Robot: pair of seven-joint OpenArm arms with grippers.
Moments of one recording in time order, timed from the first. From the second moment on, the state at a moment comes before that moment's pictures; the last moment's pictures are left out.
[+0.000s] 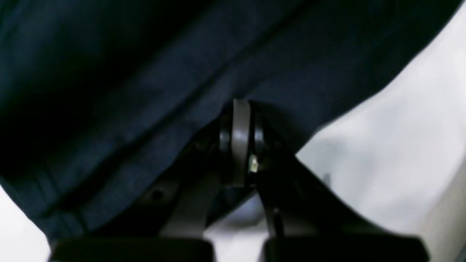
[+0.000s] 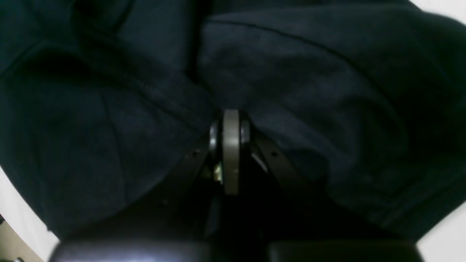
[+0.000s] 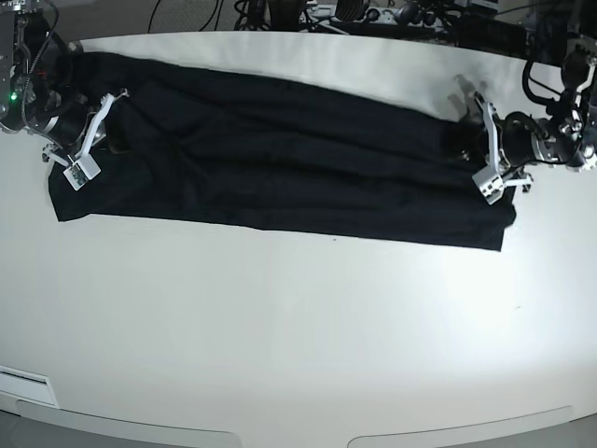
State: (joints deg) left arm 9.7 -48.3 8.5 92.1 -43.9 -41.7 47.2; right arm -21.7 32.3 12.7 98.8 38.2 39.0 -54.2
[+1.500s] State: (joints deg) left arm 9.8 -46.0 -28.2 83.8 -67.6 -27.8 70.4; right arm -9.9 32.3 19.6 101.9 39.9 33.5 -63.8
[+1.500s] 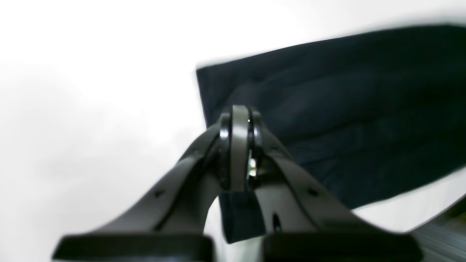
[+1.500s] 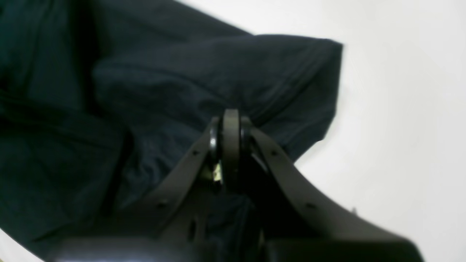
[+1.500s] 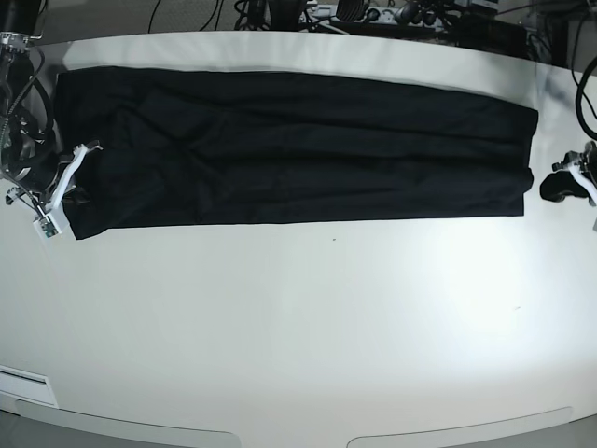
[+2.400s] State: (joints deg) left arm 5.8 -44.9 -14.7 68.5 -71.3 -27.8 65.7; right arm -10.0 32.3 30.2 102.0 51.4 37.3 -71.7
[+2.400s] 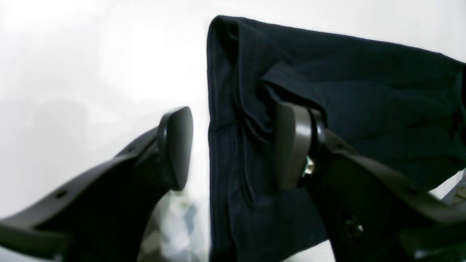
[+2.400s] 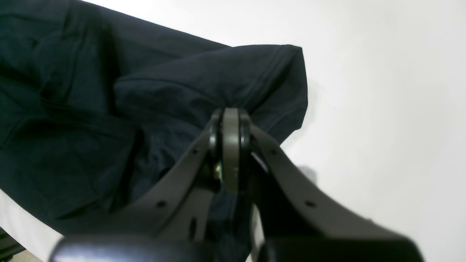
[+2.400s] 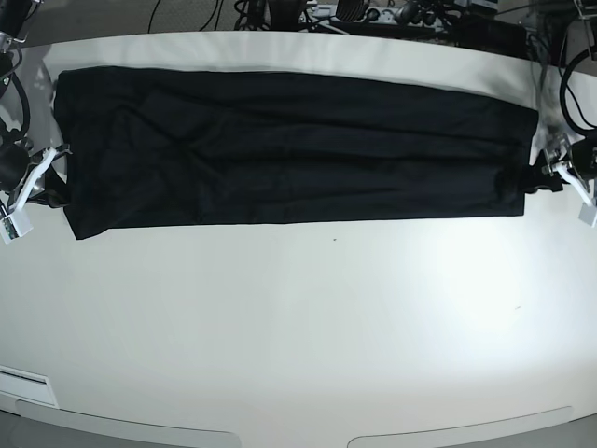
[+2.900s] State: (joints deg) left arm 6.1 -38.3 -14.7 68.7 -73.0 -27.9 65.4; right arm -10.0 32.3 30.2 102.0 51.4 37.4 -71.9
